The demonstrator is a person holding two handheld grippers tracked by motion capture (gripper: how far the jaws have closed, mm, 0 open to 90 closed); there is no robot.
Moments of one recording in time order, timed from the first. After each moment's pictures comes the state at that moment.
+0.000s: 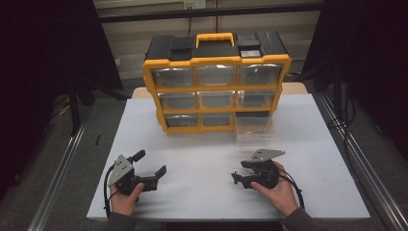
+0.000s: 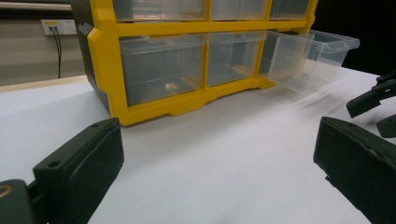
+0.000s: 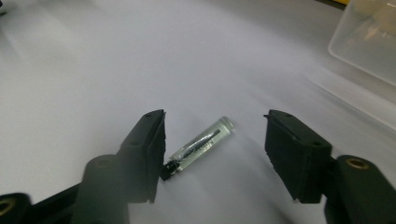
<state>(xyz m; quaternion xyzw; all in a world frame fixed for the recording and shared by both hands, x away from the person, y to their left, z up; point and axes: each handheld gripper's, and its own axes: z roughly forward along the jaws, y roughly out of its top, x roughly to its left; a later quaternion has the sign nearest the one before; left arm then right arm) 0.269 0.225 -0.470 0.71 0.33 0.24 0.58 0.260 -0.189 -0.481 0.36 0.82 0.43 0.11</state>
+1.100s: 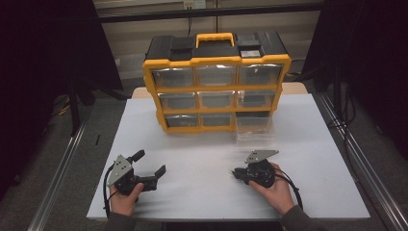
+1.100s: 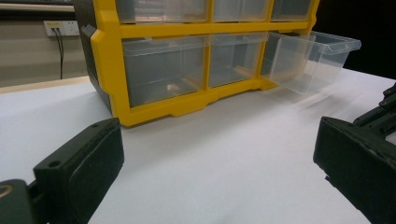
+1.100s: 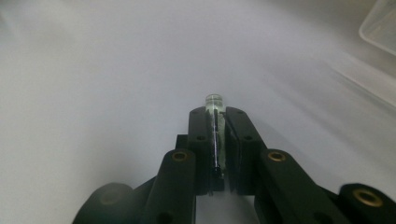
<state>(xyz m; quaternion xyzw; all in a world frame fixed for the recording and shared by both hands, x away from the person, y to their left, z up) 0.269 0.226 -0.469 0.70 0.33 0.24 0.58 0.264 -0.184 -0.485 0.36 0.84 0.40 0.09</state>
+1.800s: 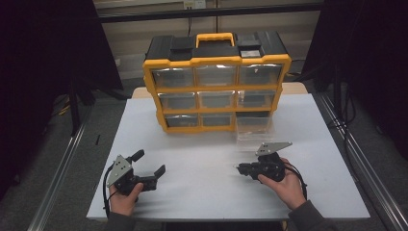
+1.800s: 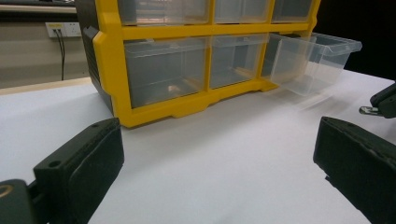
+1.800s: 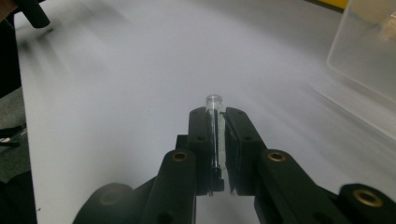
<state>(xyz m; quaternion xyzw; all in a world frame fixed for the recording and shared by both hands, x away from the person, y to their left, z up) 0.268 0.225 -0.469 0.70 0.34 0.24 0.59 0.266 -0.207 -0.459 0.36 0.82 0.44 0.05</state>
